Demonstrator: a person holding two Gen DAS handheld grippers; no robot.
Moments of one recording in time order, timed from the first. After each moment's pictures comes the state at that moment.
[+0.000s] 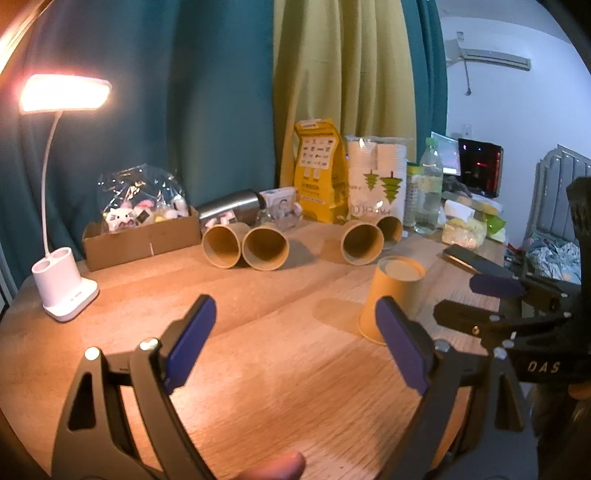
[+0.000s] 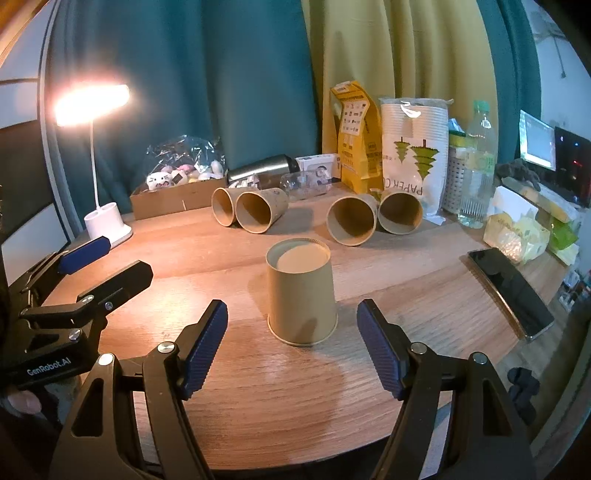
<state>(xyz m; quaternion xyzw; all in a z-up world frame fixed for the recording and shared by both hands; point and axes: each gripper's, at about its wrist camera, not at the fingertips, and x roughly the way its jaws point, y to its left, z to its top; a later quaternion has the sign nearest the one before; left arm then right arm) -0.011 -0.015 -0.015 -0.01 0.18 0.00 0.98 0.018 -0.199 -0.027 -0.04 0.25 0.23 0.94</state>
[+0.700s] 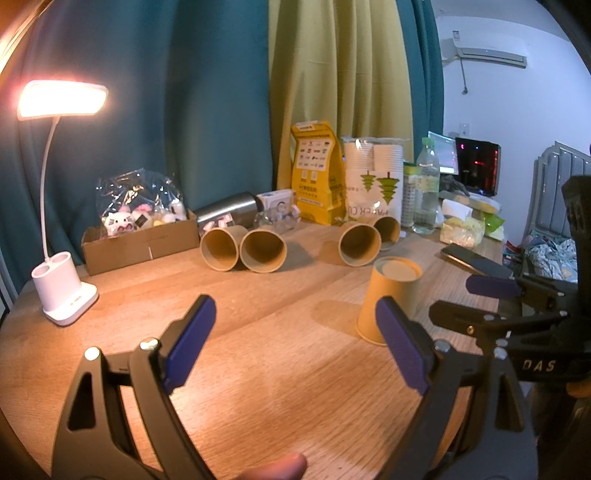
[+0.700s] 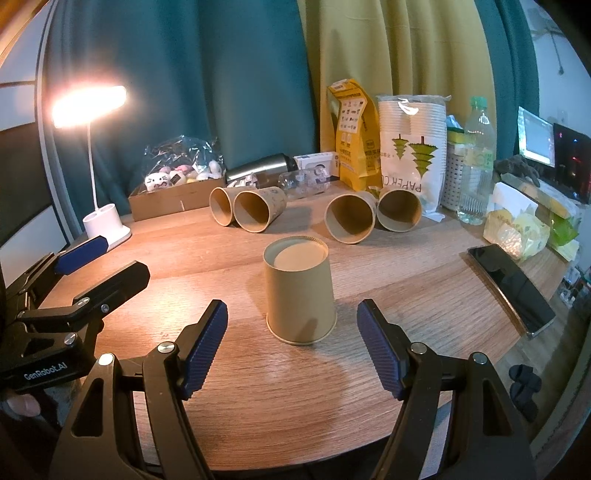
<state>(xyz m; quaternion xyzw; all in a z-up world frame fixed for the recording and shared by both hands) -0.014 -0.018 -0.015 0.00 0.18 -0.01 0.98 0.019 -0.199 -0.030 -0.04 0.25 0.23 0.94</state>
